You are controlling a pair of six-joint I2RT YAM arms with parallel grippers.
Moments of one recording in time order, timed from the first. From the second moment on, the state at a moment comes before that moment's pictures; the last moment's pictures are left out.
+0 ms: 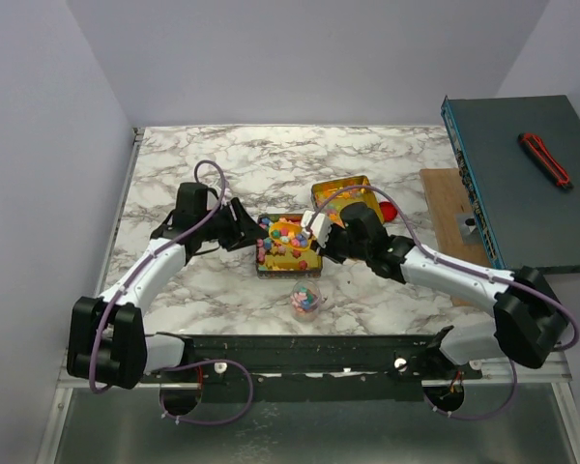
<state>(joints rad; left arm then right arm) -0.21 1.28 0.78 -0.22 0.63 -0.72 0.78 1.40 0.81 -0.02 -0.19 -0.52</state>
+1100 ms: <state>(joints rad) -0.20 0.82 0.75 -0.52 0.45 -0.39 0.91 1.05 1.16 -0.72 0.06 -0.04</state>
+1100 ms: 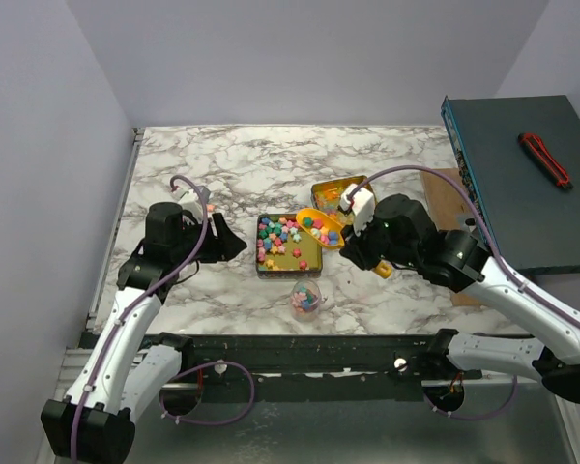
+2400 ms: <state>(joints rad) -0.20 0.71 0.75 -0.52 0.29 -0.38 1.36 1.21 1.33 -1.24 0.19 0.48</state>
